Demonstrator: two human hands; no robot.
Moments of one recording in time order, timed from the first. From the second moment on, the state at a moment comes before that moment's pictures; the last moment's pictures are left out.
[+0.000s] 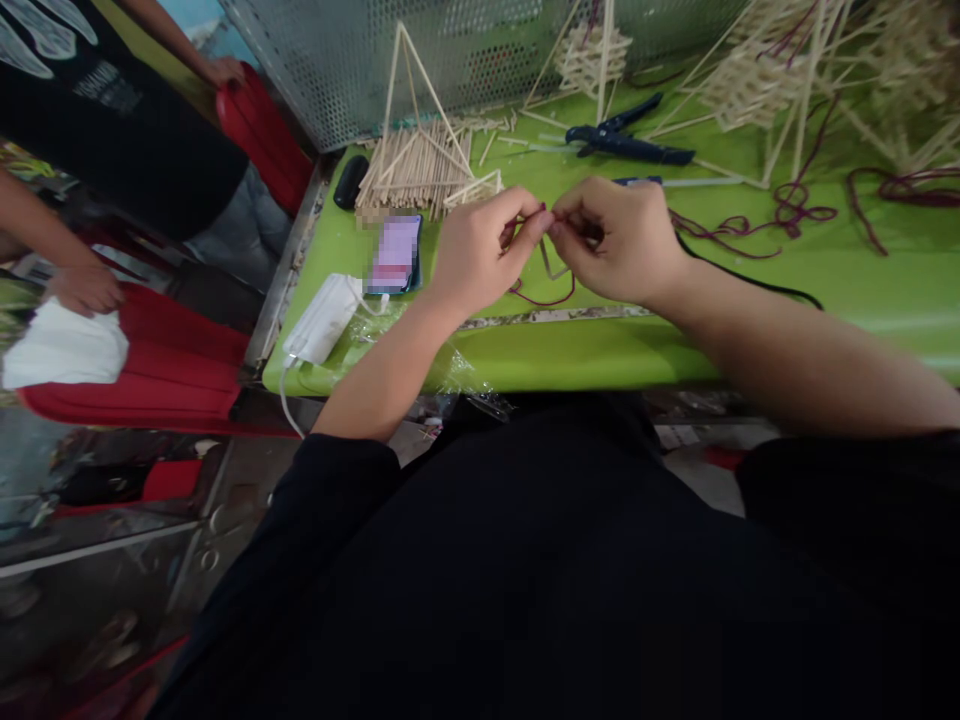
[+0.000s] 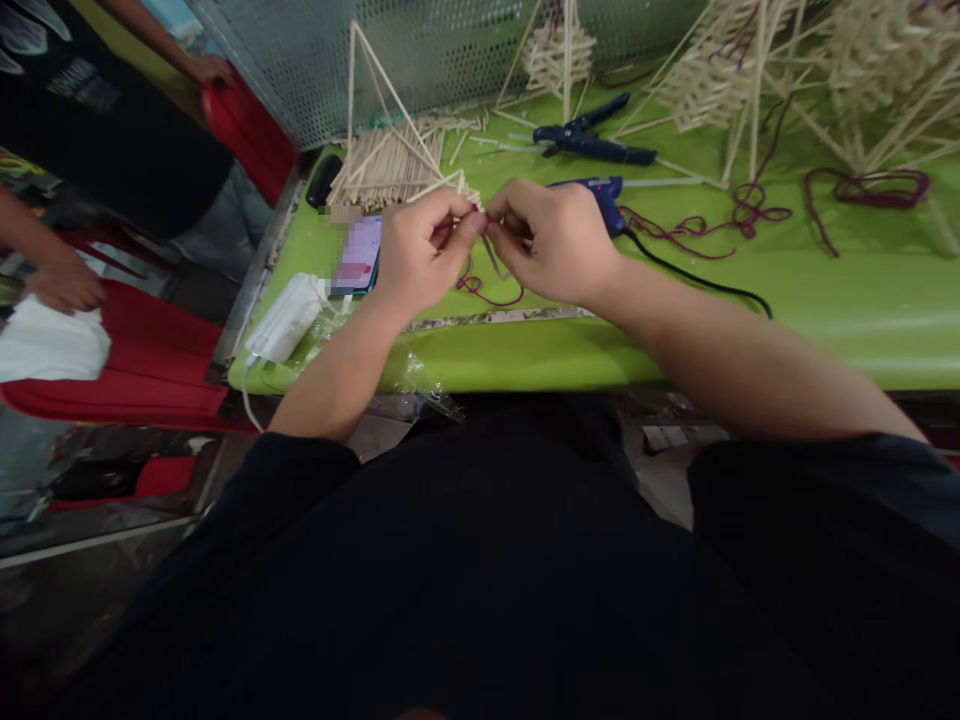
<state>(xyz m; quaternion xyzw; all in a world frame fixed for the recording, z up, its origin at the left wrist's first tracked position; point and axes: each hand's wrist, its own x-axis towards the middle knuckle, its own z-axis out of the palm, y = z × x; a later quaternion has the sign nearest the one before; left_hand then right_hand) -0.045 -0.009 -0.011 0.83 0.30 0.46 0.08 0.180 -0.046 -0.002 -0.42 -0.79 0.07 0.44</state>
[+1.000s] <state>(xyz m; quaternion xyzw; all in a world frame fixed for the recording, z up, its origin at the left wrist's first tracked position) -0.045 0.002 -0.023 0.82 0.29 0.47 0.13 0.186 -0.043 -0.003 -0.41 -0.80 0.04 0.44</state>
